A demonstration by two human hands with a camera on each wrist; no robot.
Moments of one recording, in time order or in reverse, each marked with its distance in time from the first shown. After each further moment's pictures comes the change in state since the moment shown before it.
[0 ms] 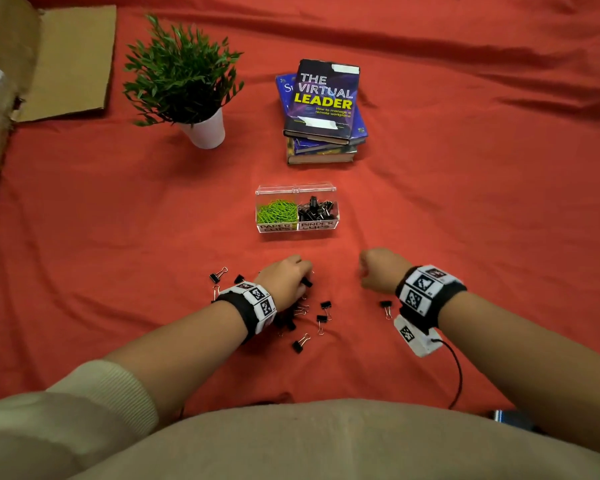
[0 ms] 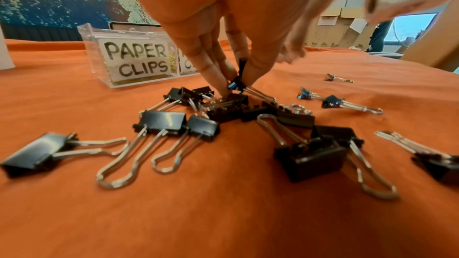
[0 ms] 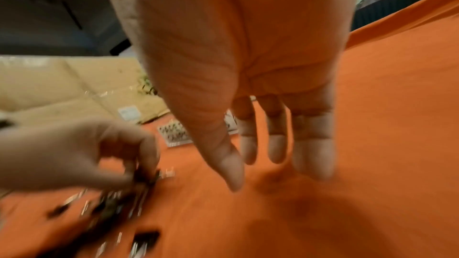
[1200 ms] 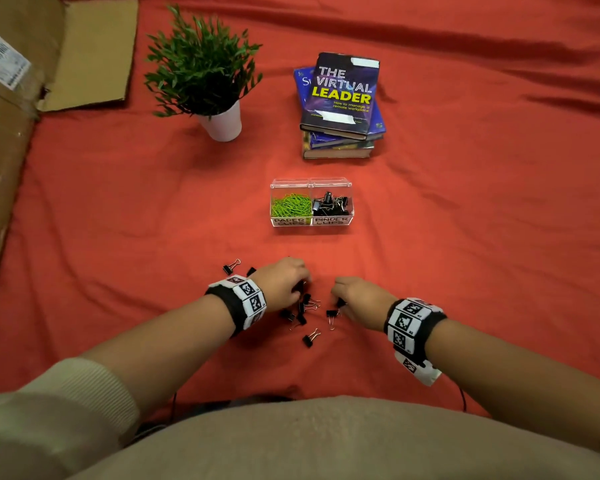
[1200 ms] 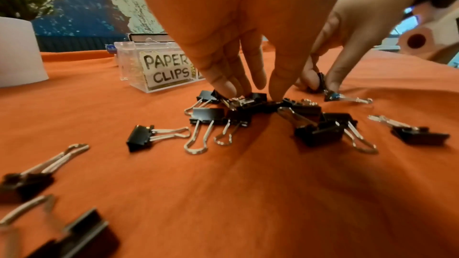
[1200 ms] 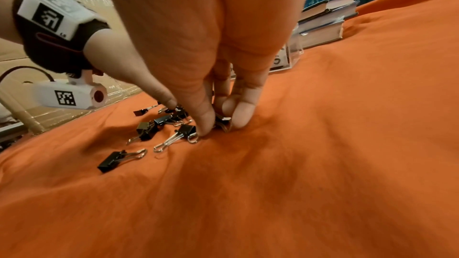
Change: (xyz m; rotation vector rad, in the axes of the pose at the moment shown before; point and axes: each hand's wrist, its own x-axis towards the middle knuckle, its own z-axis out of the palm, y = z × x) left_hand -0.020 -0.025 -0.005 0.001 -0.129 0.116; right_hand -0.016 -0.035 0.054 -0.023 -0.023 -0.467
